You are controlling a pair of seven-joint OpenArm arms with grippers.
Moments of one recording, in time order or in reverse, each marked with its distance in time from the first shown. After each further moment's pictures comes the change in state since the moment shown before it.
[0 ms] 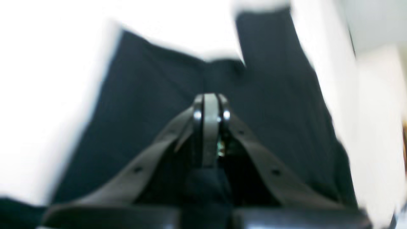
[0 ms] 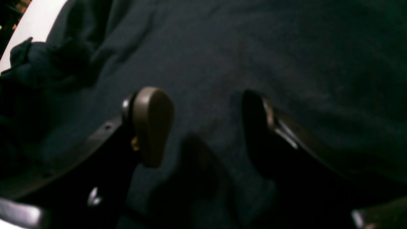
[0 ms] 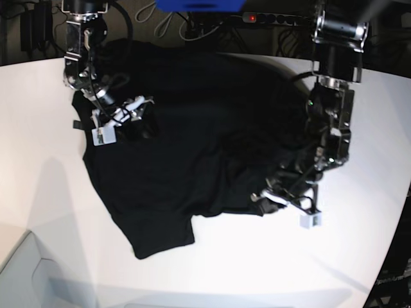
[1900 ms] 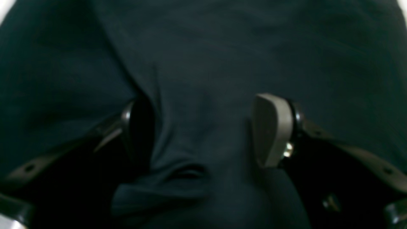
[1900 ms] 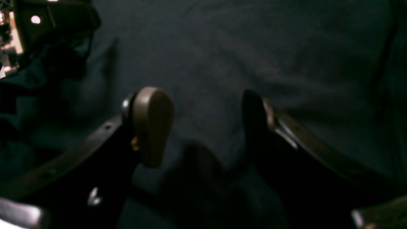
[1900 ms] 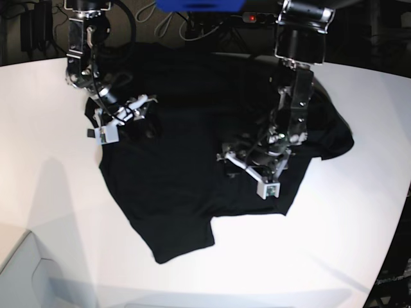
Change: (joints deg) left arm 5.8 11.8 2.1 -5.6 23.5 -0.7 -0.2; right arm -0.9 -1.2 0.0 1.9 0.0 -0.1 -0.4
